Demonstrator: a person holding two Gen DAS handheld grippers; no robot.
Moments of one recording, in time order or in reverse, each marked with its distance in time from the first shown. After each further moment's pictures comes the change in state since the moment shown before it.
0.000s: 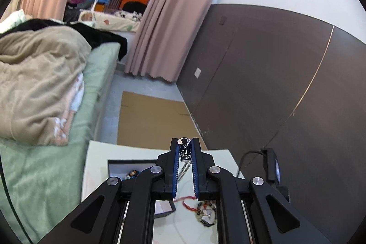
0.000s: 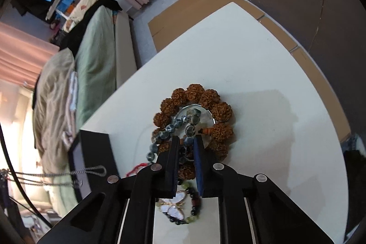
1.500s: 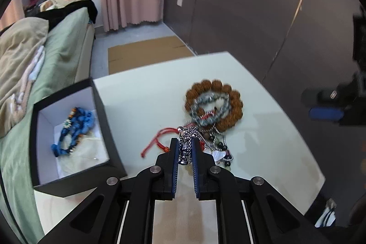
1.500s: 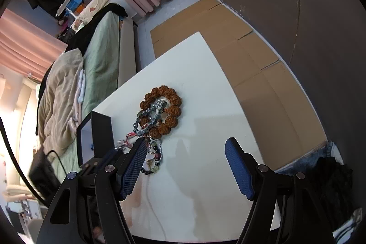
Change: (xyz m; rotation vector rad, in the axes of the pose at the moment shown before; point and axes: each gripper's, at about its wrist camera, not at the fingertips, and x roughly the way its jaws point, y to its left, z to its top) left arm 0.113 -0.060 -0.117 0.280 0.407 0.073; right arm -0.102 -0.044 -0.024 -0.085 -0.041 -0.029
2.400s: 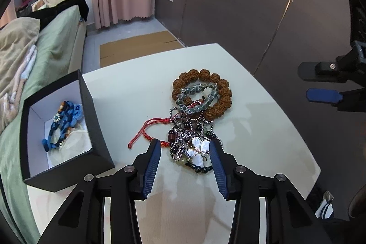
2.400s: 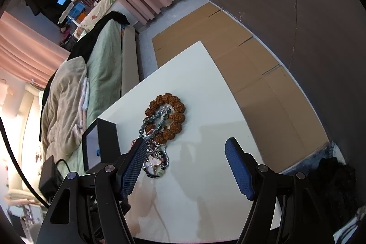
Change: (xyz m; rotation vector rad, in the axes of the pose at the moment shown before) left arm 0.010 -0.011 -0.008 0.041 0.049 -0.033; right arm -0.013 0.001 0.002 0.017 -0.051 0.017
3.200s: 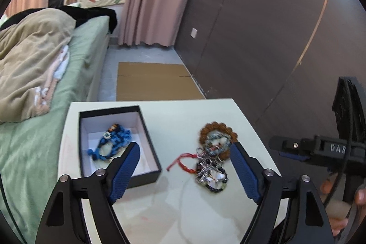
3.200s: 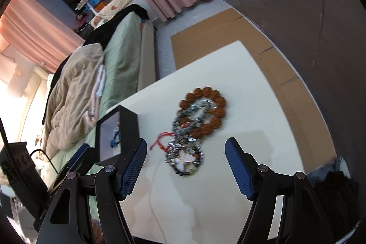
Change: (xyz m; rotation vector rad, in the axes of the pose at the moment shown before) left arm -0.078 0.049 0.011 -0.192 -0.217 -0.023; right arm 0.012 0.052 -0.019 -0.113 -0.017 0.031
